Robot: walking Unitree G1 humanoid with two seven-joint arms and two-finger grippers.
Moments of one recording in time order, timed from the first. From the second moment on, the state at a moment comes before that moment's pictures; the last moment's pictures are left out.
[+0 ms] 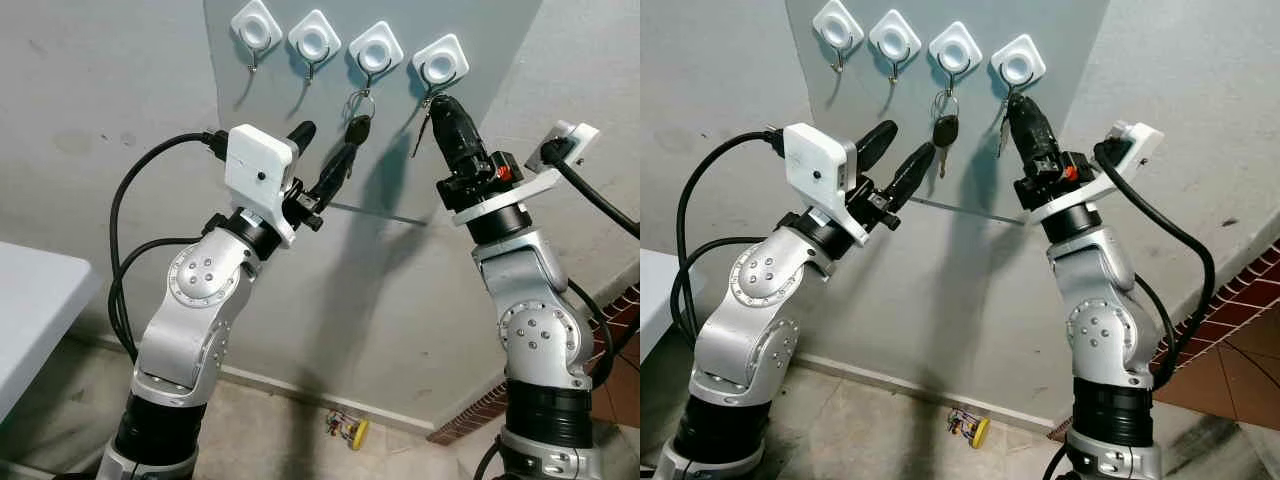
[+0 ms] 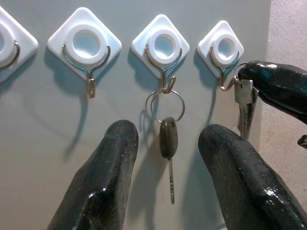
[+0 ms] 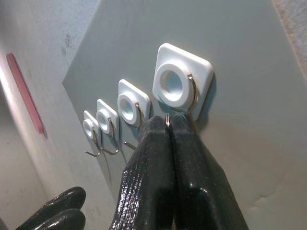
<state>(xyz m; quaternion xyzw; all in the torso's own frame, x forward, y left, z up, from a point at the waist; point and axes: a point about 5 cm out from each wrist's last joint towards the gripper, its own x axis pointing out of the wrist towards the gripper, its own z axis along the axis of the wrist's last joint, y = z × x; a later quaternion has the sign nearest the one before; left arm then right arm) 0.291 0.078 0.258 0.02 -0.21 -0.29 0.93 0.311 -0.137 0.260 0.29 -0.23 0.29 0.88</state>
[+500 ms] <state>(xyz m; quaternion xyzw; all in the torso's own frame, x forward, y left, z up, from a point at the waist) 0.290 0.078 0.259 0.03 -0.21 -0.29 0.93 0.311 -0.137 0.260 0.31 -0.23 0.29 0.88</state>
